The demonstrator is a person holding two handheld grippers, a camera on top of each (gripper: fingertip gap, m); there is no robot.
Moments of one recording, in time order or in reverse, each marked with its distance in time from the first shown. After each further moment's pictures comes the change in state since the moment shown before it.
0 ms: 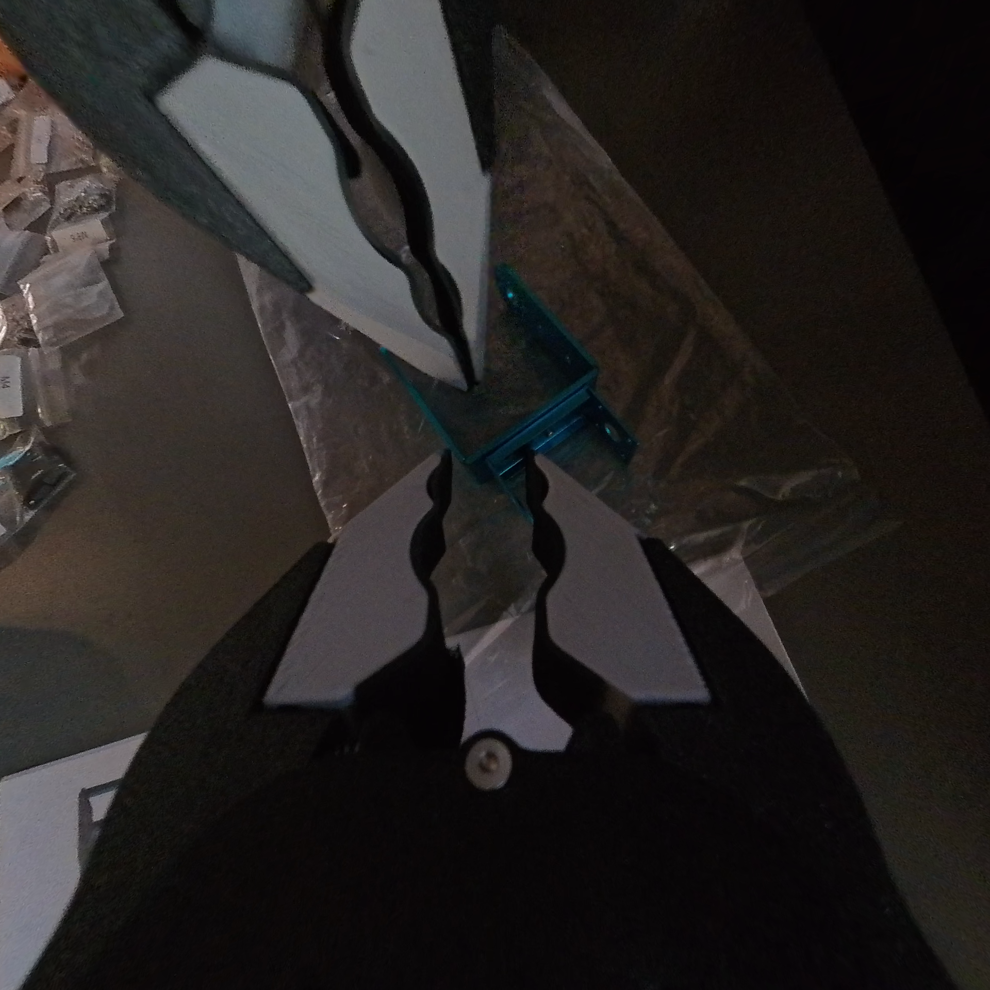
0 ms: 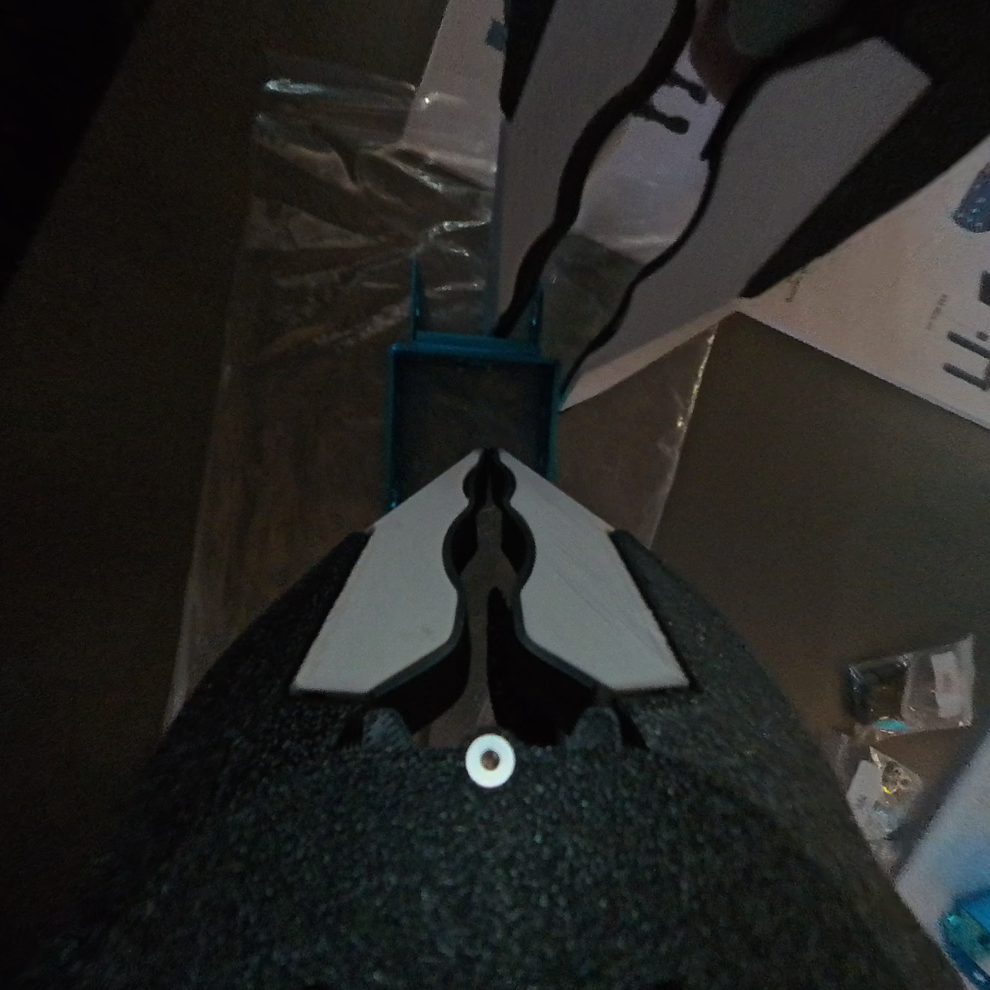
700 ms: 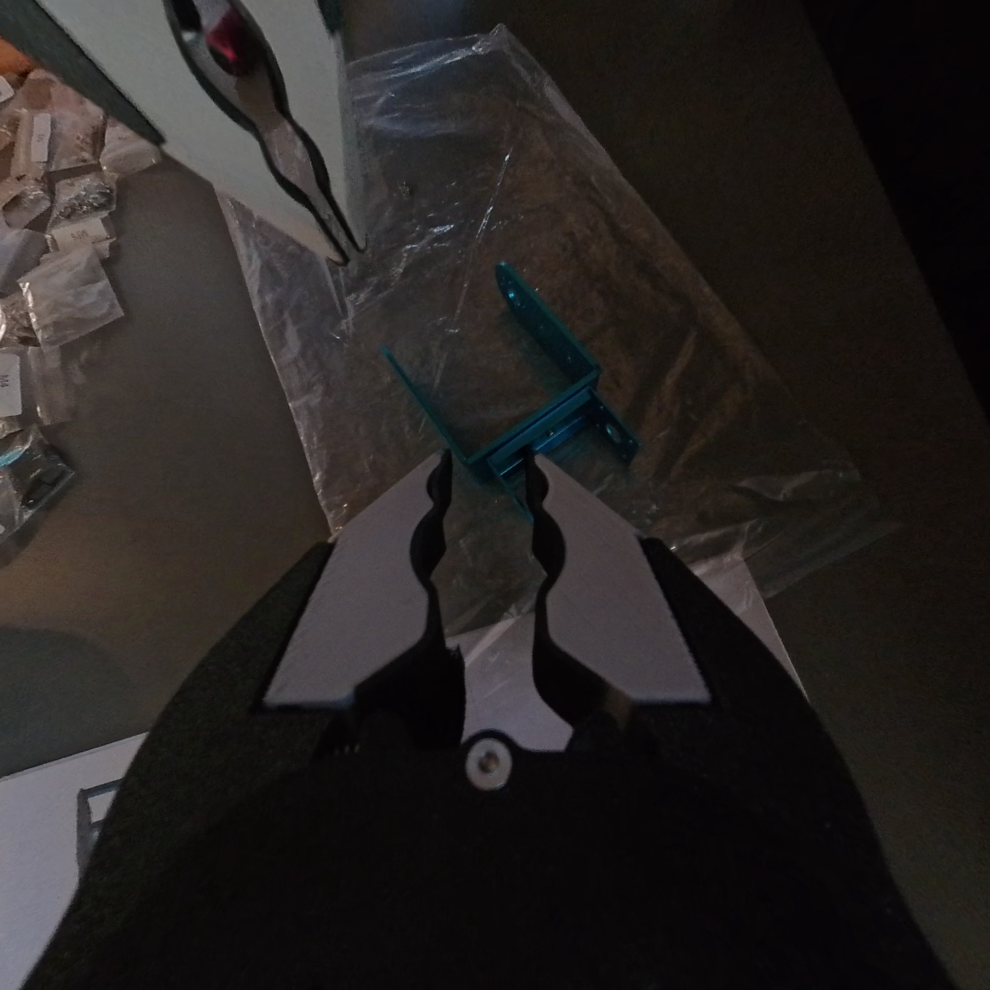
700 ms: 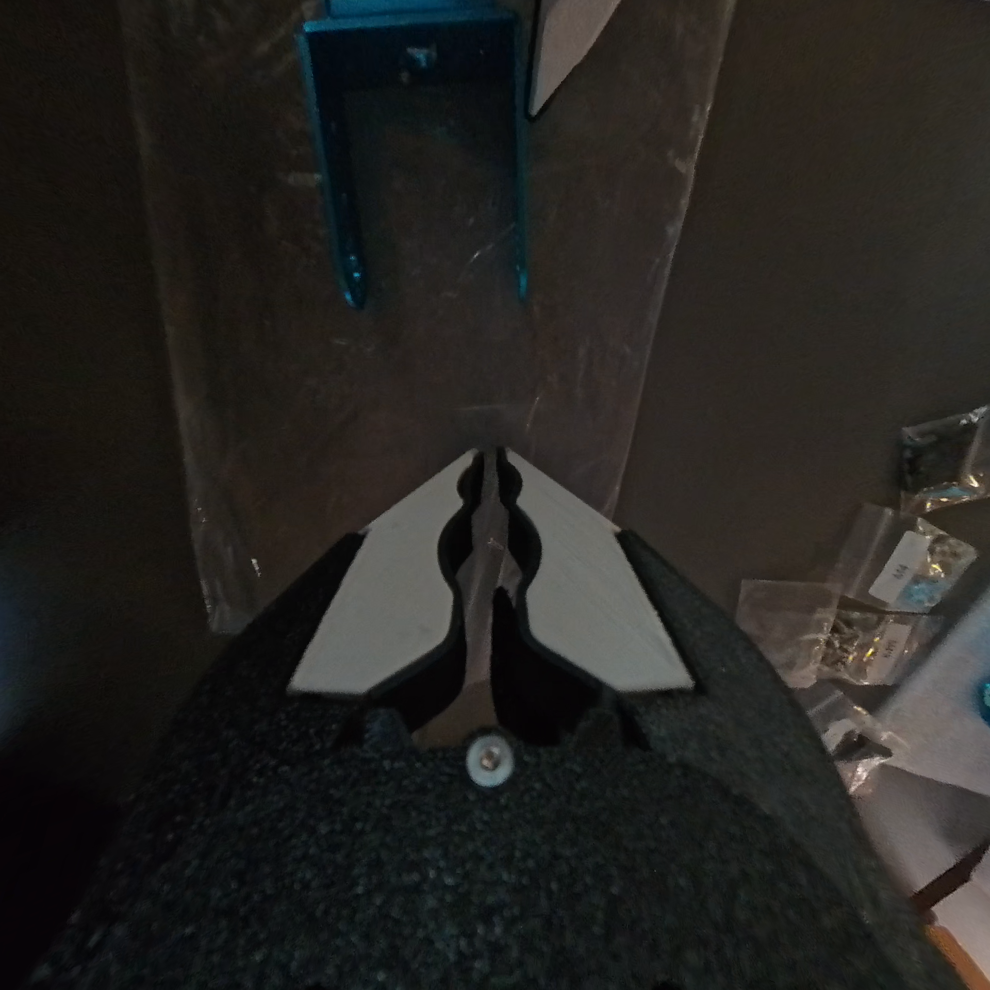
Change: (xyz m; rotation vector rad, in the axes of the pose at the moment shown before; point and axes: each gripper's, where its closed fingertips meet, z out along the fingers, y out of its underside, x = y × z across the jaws) left arm 0.000 0.000 0.000 0.001 0.001 -0.003; right arm 0.000 0.073 -0.040 -0.222 -0.034 0.137
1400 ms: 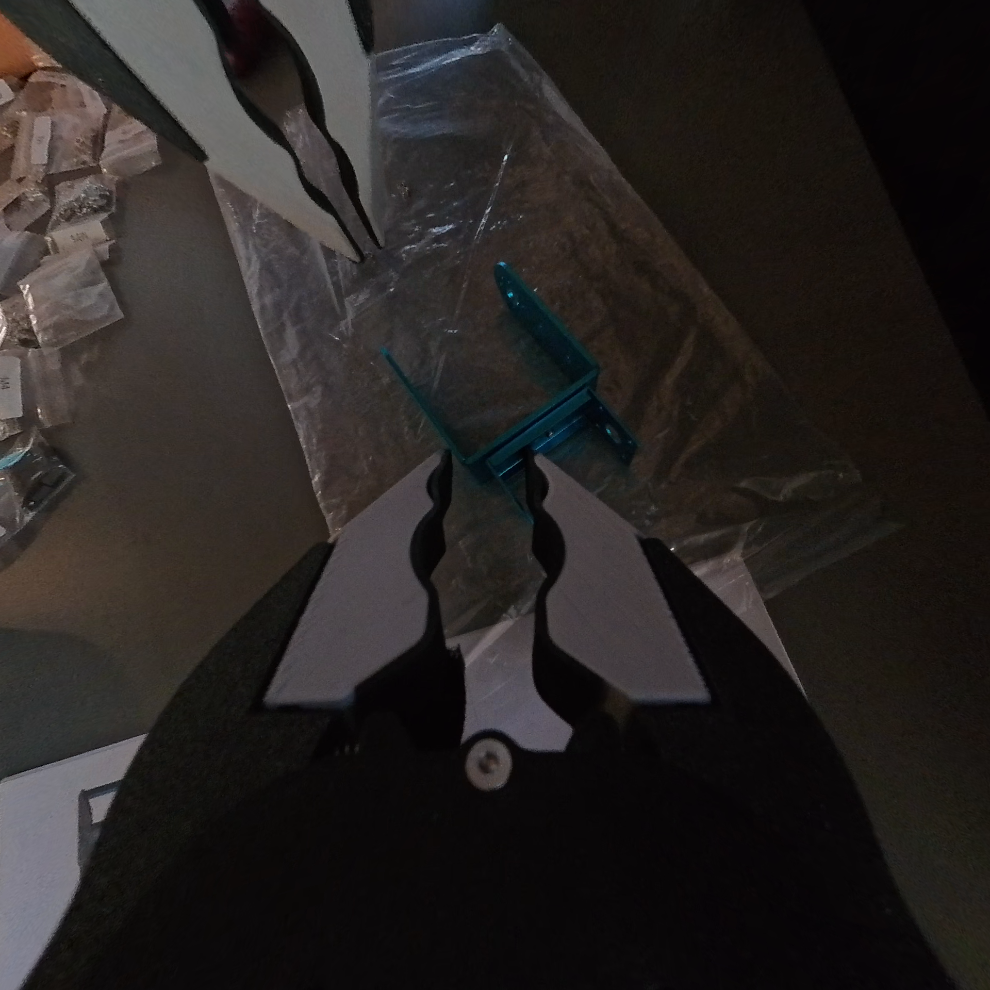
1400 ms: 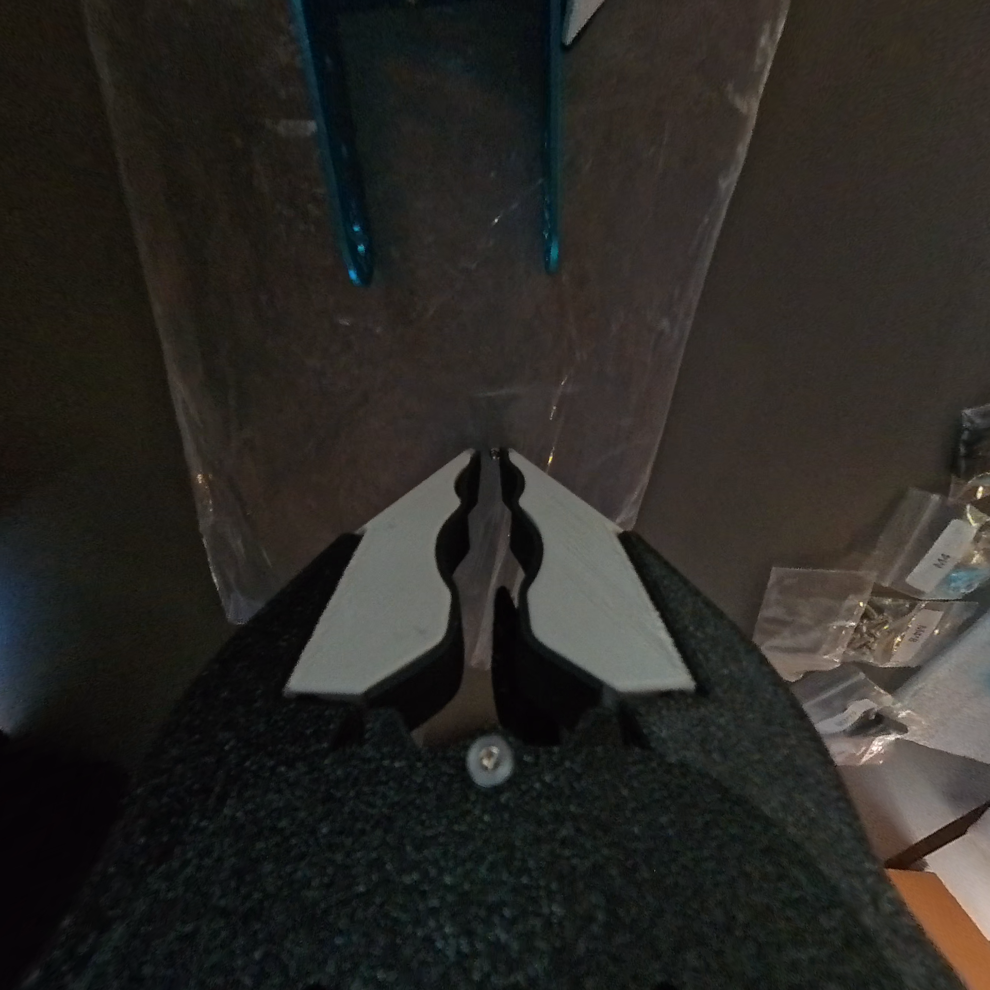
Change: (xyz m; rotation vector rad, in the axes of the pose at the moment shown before) left arm 0.000 0.000 0.000 -0.002 -0.002 0.005; right arm -0.008 0.009 0.008 -0.108 0.002 0.013
